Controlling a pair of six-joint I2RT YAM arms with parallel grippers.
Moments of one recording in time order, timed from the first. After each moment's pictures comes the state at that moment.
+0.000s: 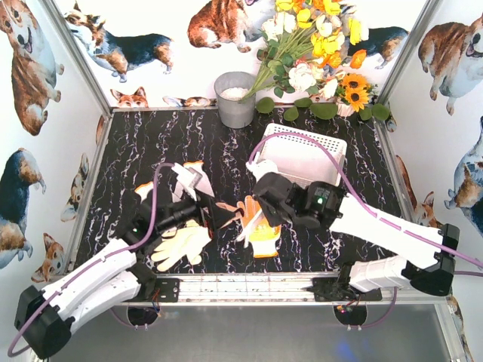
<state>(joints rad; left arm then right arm) -0.64 0.77 0.49 0.08 0.34 -0.46 1.11 1.23 1.28 -0.99 0.32 0.41</state>
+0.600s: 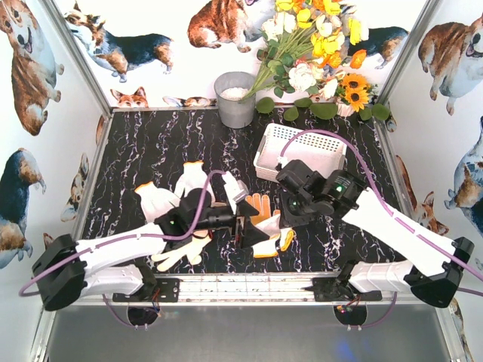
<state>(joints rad) -0.95 1.13 0.58 0.38 0.42 -0.36 0.91 1.19 1.30 -1.21 0.02 0.67</state>
